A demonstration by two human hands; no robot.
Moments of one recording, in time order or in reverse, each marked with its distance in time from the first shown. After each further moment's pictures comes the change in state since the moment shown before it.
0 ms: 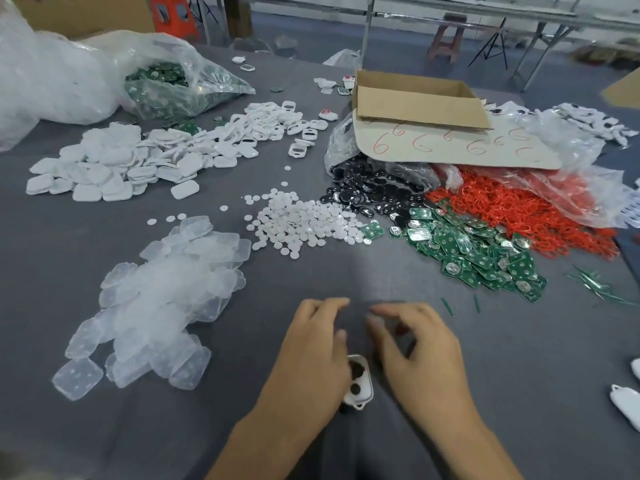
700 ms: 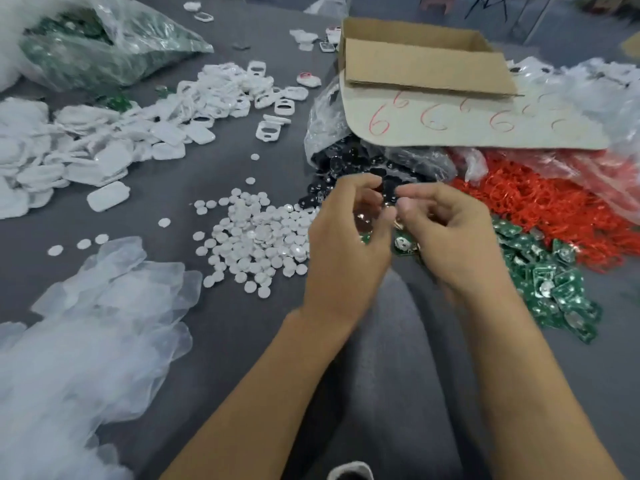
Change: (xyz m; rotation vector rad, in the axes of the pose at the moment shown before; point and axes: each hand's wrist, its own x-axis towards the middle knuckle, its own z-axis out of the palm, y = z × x) left_hand 0.193 0.009 0.048 -0.331 0.377 0.276; right_hand 0.191 0.017 0.010 0.441 0.058 0.248
